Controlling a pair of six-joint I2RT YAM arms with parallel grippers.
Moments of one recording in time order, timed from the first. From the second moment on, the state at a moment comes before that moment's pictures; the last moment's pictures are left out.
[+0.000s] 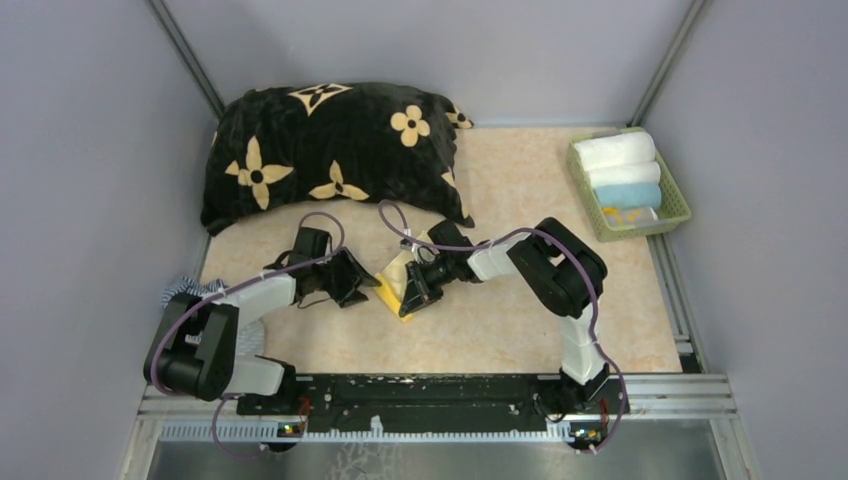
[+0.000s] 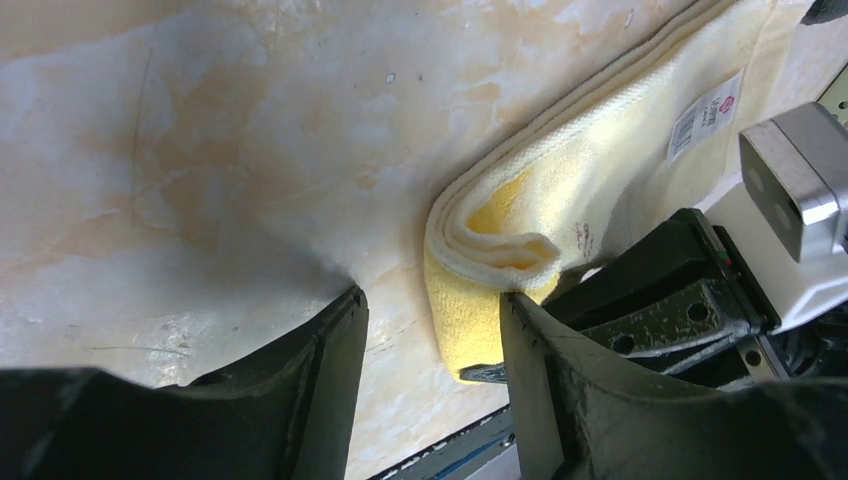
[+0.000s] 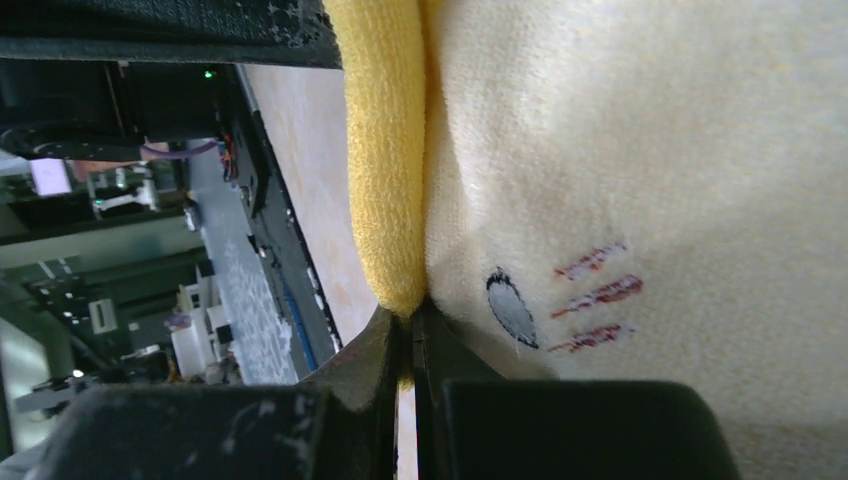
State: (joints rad) left arm -0.29 1.36 0.52 -0.12 0.35 -0.97; right arm 0.75 1.99 0.99 0.09 -0.87 0.45
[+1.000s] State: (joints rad) left arm -0.29 1.46 0.54 -0.06 0.38 -0.98; right arm 1.04 1.69 1.15 -0.35 -0.13 0.16
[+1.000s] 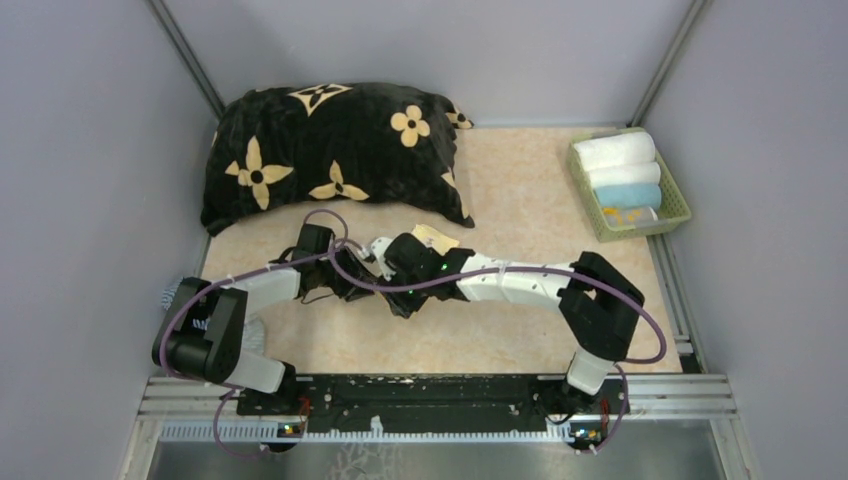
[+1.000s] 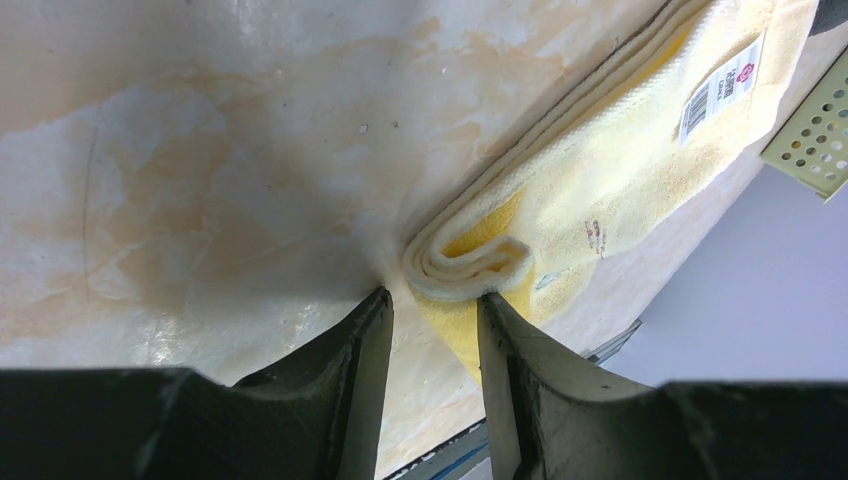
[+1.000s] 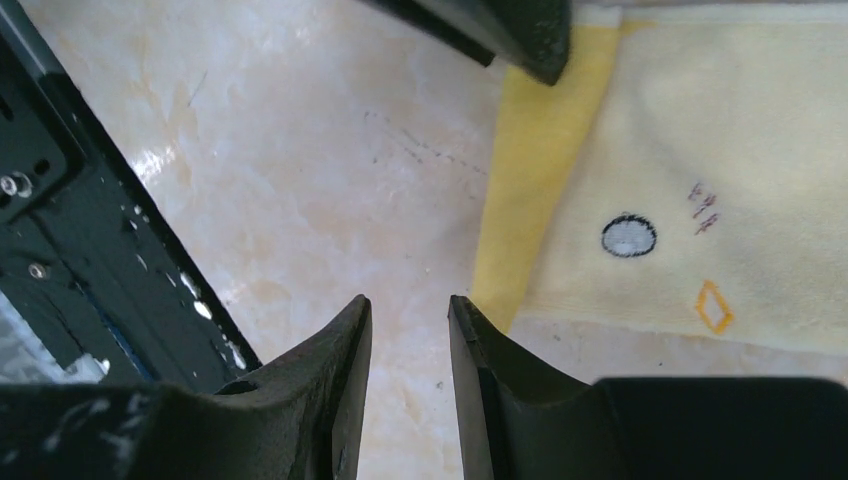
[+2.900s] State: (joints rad) left arm -0.29 1.47 0.58 -0.12 0.36 -0.94; right arm 1.08 1.90 1.24 -0.35 -0.12 0.03
